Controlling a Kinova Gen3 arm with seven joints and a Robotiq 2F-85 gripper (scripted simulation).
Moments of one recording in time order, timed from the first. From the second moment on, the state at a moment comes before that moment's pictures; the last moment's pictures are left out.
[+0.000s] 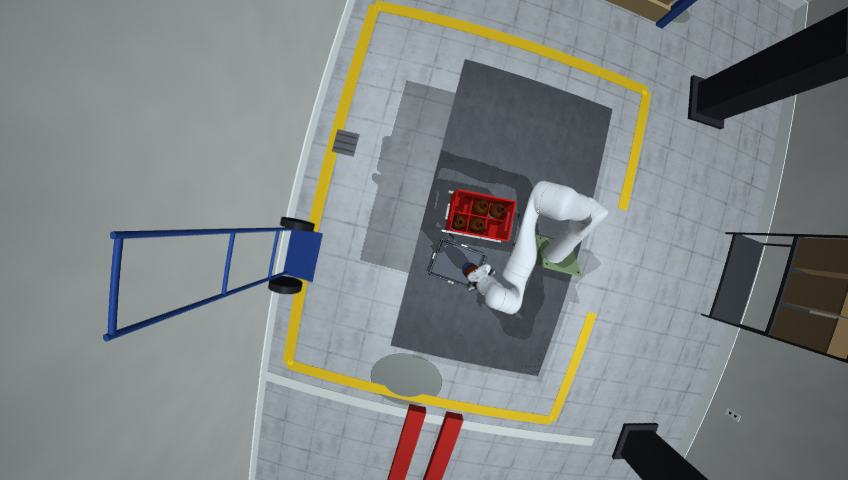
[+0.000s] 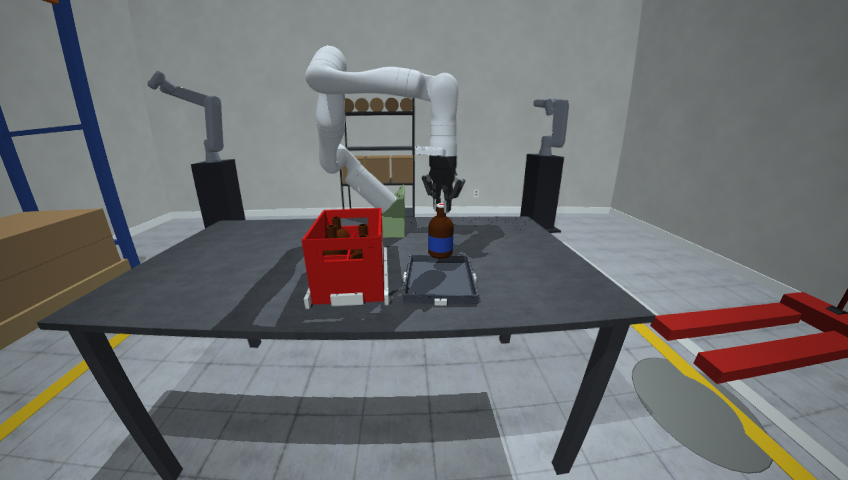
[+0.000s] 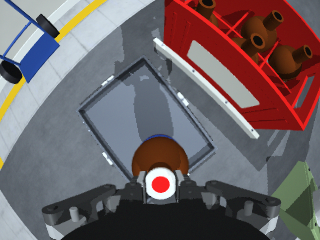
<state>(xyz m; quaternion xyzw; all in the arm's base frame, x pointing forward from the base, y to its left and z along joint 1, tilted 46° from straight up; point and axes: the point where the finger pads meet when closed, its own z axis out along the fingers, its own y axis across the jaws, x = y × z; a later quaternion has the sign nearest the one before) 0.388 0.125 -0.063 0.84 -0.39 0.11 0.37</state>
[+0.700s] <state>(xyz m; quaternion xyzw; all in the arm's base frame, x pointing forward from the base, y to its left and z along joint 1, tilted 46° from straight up) 0.384 0.104 -0.082 0.83 -0.39 0.11 0.38</state>
